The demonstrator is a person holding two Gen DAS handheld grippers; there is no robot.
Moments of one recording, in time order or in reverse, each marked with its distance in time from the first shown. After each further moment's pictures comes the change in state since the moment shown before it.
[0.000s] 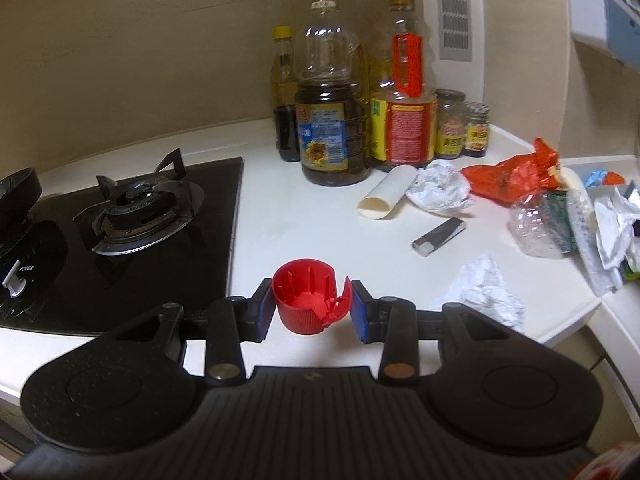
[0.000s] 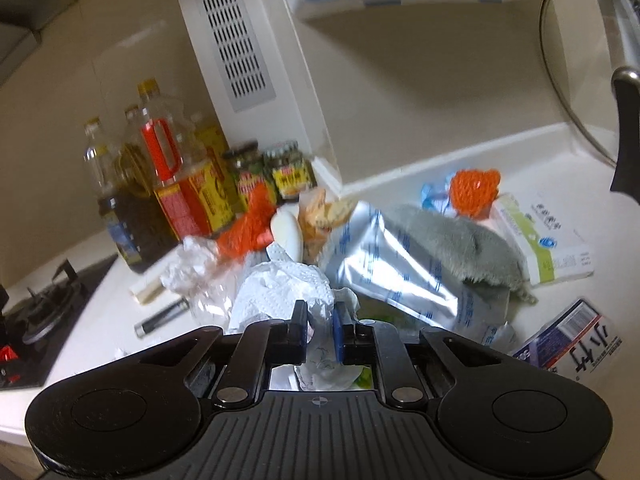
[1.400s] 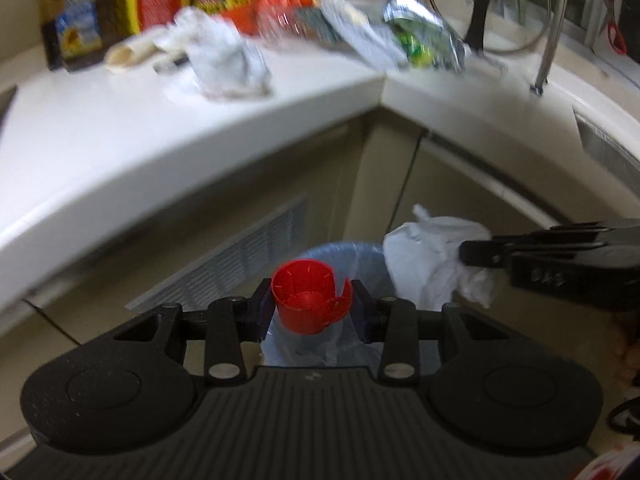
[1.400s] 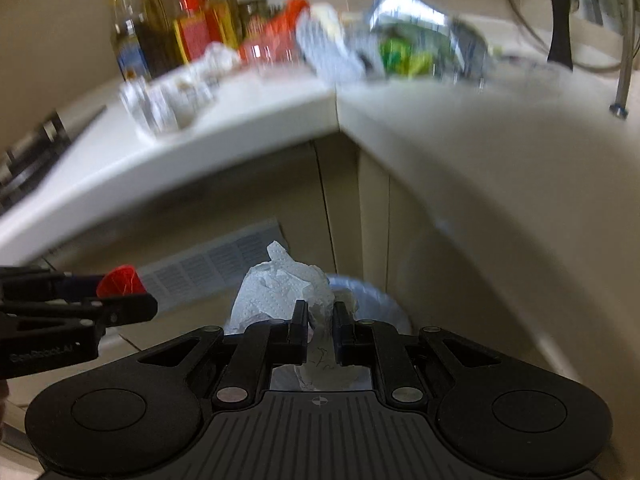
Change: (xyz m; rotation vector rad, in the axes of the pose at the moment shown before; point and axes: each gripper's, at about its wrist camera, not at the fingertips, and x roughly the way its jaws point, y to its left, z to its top) left arm 0.009 -0.059 -0.144 0.301 0.226 -0.588; right arm -0.064 0.110 -0.215 -0.022 0.254 -0.226
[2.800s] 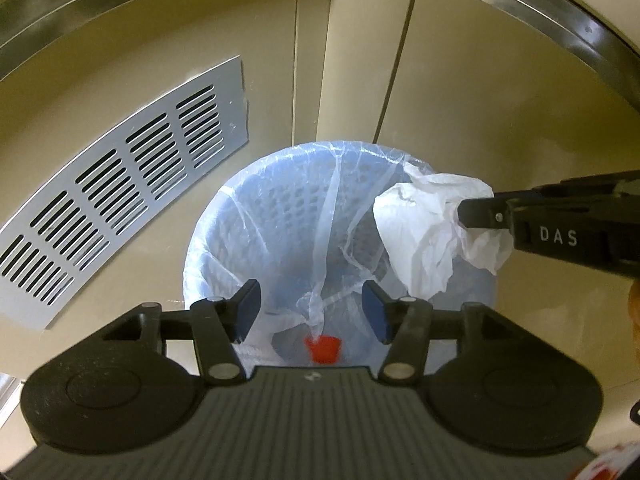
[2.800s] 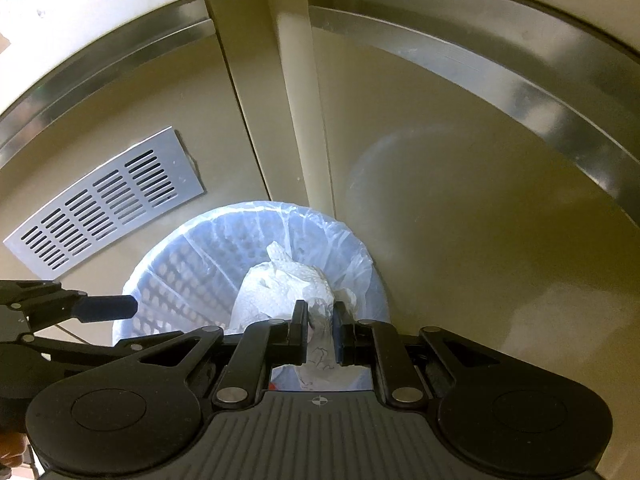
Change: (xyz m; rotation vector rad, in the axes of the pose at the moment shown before) left arm 0.147 -0.017 -0.041 0.090 0.197 -0.061; right arm 0.089 -0.042 -0.042 0.070 0.127 -0.097
